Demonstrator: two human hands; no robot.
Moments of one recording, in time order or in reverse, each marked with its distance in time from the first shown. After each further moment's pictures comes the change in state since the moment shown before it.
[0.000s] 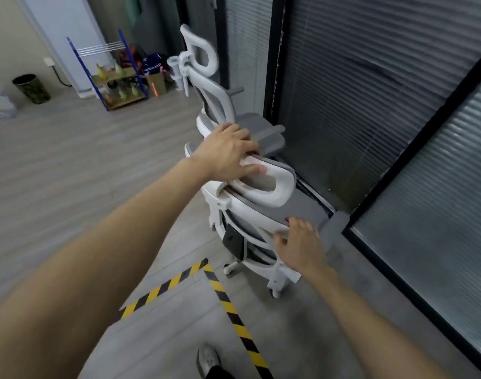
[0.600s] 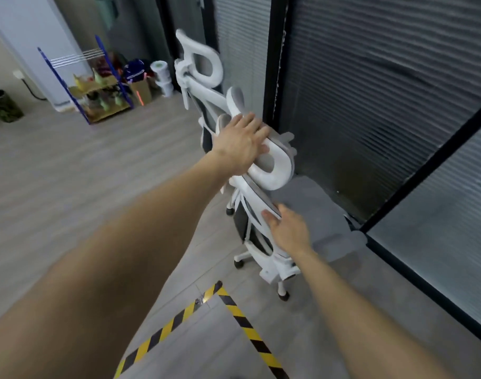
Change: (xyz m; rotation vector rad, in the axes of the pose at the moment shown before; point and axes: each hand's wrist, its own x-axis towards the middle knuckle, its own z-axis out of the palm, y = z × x) left_hand 0.082 -0.142 0.057 0.060 -0.058 0.009; right_hand 0.163 -0.126 0.048 0.316 -0.068 0.241
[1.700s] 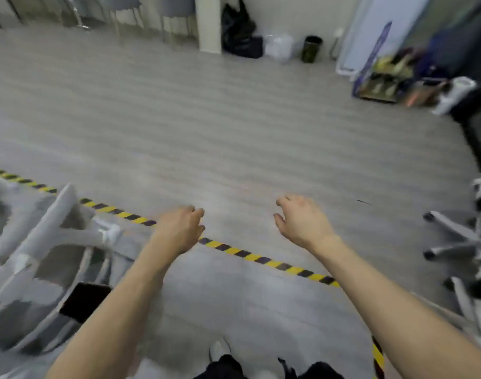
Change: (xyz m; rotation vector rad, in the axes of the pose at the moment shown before) left_hand -1.076 -0.043 -0.052 -0.214 -0.497 -1.342; right_hand -0.565 -0.465 0.379 -0.680 -0.372 -1.293
